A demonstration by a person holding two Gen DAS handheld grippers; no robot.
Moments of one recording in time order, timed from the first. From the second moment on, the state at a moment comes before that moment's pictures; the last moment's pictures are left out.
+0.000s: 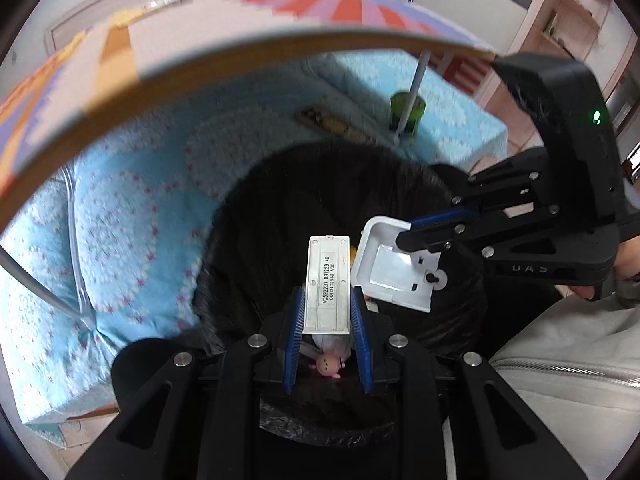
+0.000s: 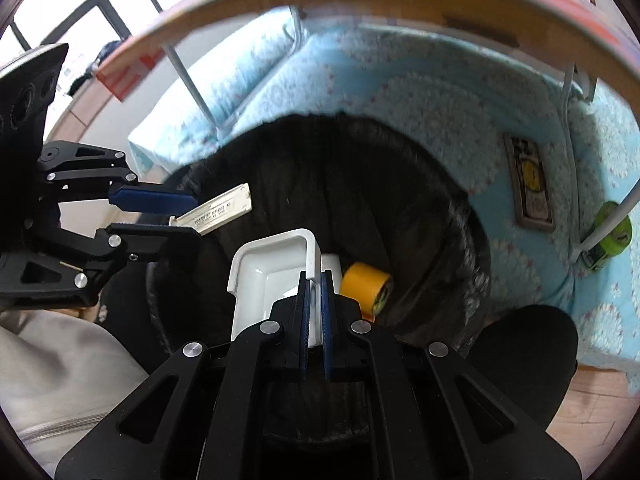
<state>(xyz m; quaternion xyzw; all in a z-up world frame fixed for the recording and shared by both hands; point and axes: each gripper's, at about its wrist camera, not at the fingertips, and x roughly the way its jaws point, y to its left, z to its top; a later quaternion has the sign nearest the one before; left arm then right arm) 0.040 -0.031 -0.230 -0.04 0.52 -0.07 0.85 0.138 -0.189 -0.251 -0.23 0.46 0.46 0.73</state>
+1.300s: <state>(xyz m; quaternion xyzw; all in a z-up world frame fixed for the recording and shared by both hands) 0.036 -0.022 -0.185 -0.05 0.48 -0.08 0.87 0.141 -0.198 -0.207 -0.20 0.44 0.48 0.73</state>
